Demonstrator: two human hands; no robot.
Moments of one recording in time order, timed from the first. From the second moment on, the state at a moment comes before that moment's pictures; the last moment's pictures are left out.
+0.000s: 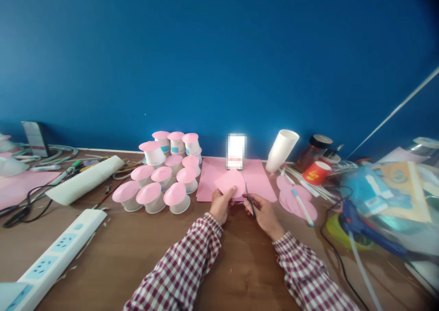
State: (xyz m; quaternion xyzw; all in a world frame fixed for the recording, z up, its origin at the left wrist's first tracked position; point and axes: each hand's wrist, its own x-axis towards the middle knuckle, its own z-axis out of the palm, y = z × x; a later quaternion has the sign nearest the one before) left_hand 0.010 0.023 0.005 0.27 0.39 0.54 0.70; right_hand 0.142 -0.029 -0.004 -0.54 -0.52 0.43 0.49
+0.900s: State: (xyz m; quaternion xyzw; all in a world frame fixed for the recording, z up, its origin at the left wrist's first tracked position) left_hand 0.008 0.024 0.003 0.26 0.39 0.54 0.70; right_hand 0.144 -0.029 -0.007 -0.55 -0.53 0.43 0.48
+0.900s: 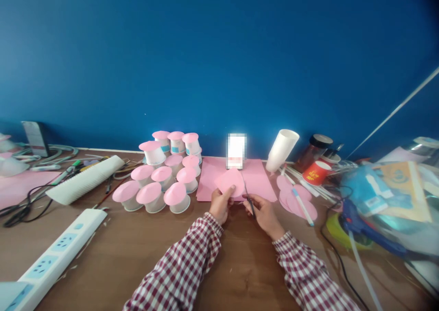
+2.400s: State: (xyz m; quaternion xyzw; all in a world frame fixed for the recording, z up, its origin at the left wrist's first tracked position) left_hand 0.007 0.026 0.003 0.25 0.38 0.53 0.71; right_hand 0.144 -0.029 -0.005 -0.55 -0.52 0.45 0.48
